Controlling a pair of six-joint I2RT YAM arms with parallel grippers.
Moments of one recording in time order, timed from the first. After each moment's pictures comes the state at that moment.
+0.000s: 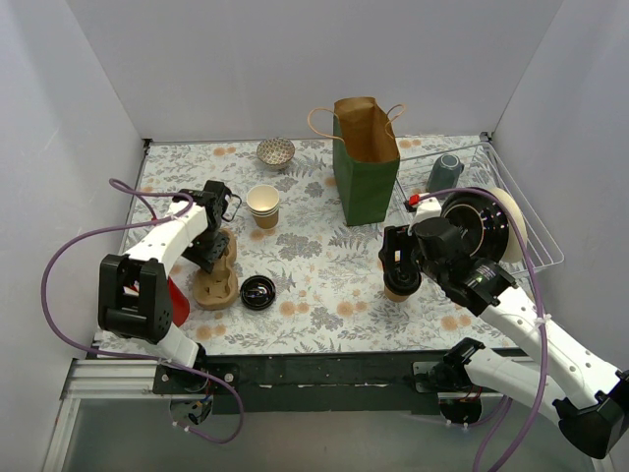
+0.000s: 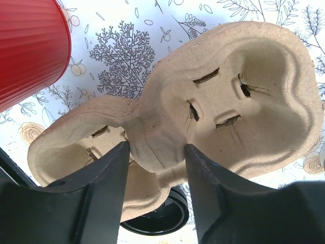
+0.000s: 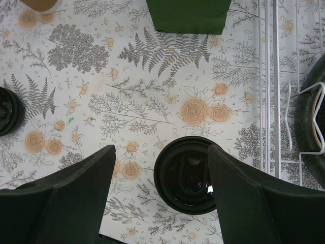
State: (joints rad) left arm -0.20 1.57 1.16 -1.12 -0.40 -1.36; right arm 0.70 0.86 0.83 -0.58 0.23 0.34
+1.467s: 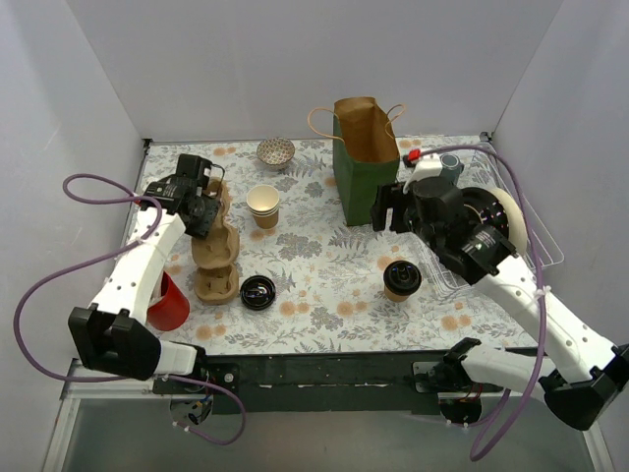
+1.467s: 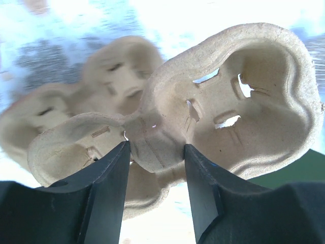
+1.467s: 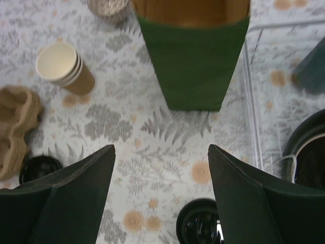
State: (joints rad) left arm -0.20 1.36 1.35 -1.09 -0.38 -1.36; right arm 0.70 1.04 1.14 -0.56 0.26 0.33
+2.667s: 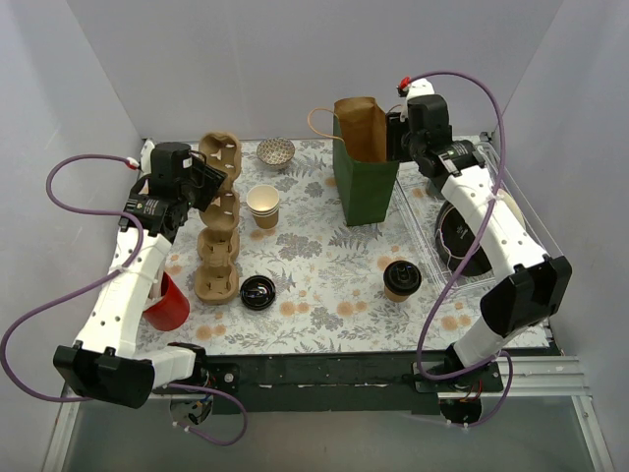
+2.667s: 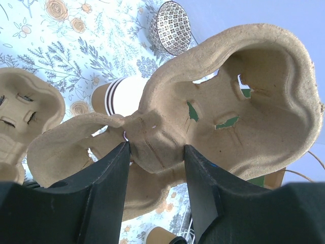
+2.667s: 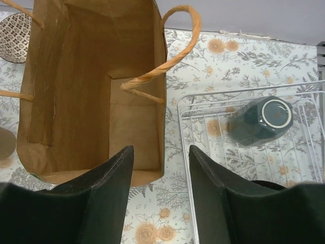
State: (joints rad) left arm -0.20 1.21 1.36 -0.73 -0.19 -1.07; right arm 0.40 1.60 1.70 -0.59 0.22 0.09
